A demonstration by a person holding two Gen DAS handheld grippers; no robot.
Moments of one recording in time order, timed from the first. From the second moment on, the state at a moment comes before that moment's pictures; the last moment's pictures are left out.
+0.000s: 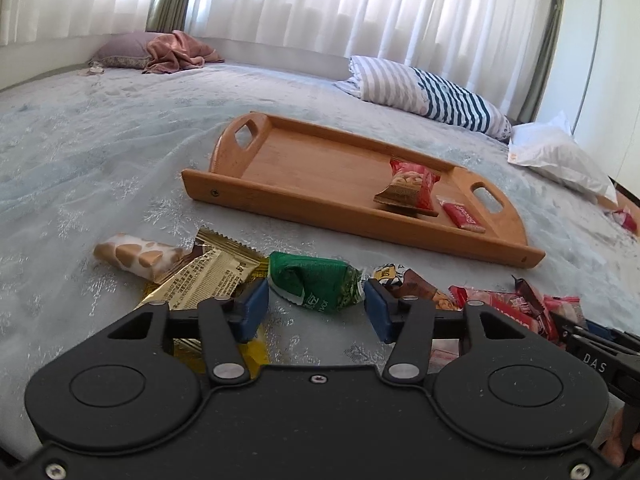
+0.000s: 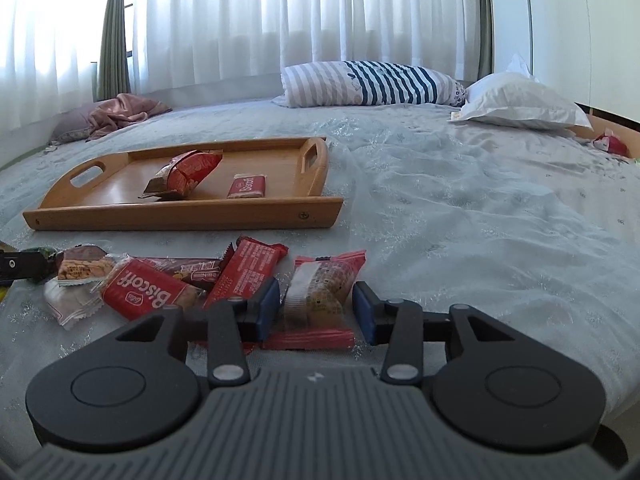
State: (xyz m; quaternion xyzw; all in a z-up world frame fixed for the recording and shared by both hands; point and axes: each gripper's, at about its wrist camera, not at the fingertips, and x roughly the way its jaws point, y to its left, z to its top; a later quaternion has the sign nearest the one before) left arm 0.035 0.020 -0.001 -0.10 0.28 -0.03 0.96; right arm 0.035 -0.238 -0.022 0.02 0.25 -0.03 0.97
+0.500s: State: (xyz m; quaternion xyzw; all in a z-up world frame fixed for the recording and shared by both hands) left arm 0.057 0.013 0.001 -0.09 0.29 -0.03 0.95; right arm 0.029 -0.248 -0.009 0.04 0.24 -0.01 0.97
